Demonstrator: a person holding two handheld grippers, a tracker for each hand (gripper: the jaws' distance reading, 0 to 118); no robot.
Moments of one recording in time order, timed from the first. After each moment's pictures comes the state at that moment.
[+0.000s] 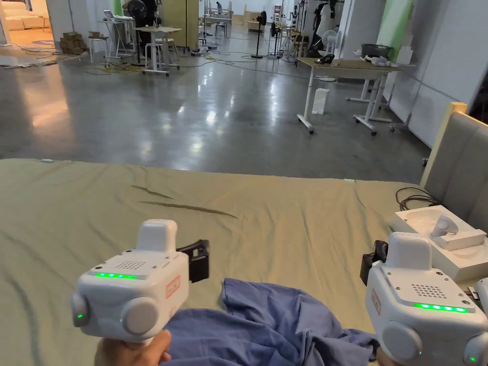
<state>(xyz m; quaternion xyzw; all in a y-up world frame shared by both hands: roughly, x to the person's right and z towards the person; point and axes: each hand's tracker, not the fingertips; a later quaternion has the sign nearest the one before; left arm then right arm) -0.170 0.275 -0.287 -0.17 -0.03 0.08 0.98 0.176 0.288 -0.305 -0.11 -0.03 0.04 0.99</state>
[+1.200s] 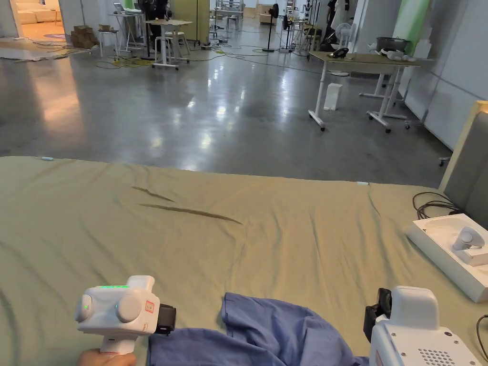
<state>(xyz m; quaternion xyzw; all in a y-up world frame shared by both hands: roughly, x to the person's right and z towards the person) -0.235 0.105 -0.447 -0.49 0.02 0.10 0.87 0.184 0.235 -0.336 -0.16 -0.02 0.05 0.99</state>
